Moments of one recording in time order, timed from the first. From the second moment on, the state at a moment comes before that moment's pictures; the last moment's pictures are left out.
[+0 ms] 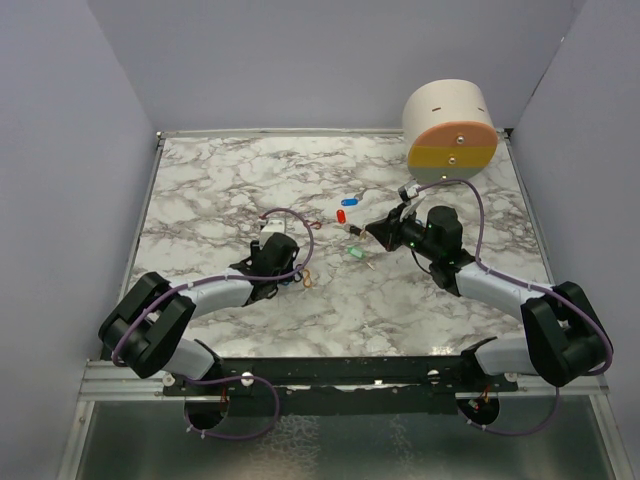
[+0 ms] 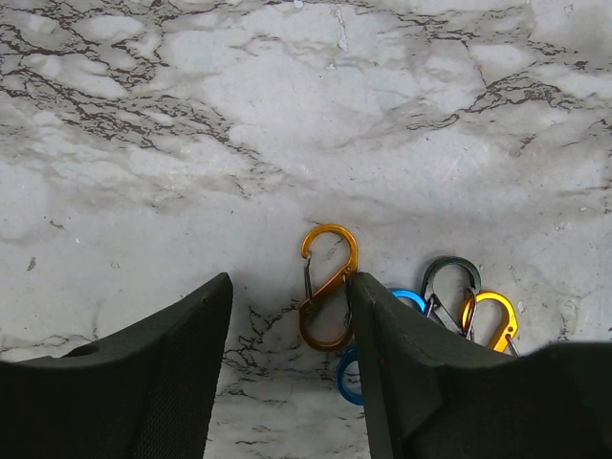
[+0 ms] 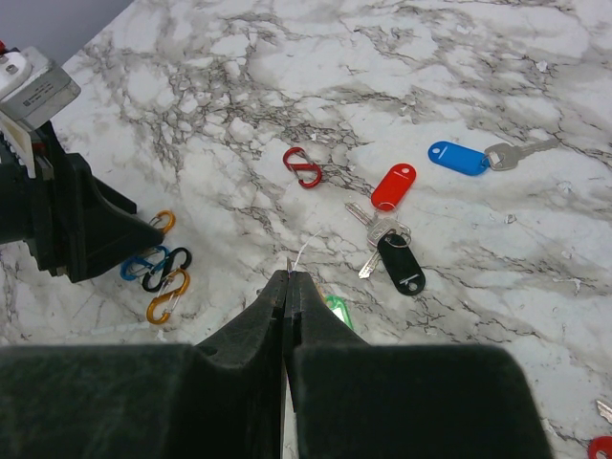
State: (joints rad) left arm -0.66 1.42 0.55 0.01 -0.44 -0.49; right arm 0.43 1.34 0.55 0.58 -0.38 0.19
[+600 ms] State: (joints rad) left arm -0.66 1.42 0.55 0.02 -0.43 -0.48; right arm 0.43 1.34 0.55 0.58 -0.38 0.19
